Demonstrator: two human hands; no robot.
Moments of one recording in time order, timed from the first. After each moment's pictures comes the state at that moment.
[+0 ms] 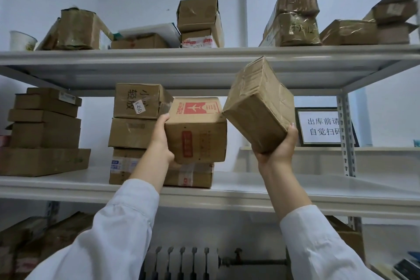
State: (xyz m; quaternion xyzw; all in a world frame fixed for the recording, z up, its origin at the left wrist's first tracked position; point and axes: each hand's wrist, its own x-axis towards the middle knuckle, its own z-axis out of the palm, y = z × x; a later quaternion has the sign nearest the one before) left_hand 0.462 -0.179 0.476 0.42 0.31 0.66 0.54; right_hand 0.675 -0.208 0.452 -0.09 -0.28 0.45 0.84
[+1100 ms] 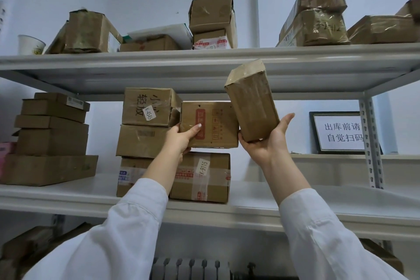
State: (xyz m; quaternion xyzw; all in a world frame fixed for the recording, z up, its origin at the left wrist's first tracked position) left_hand 0.451 -0.127 0.498 0.53 0.36 0.69 0.34; right_hand 0.634 -0.165 0.500 -0.04 -0.32 0.59 0.74
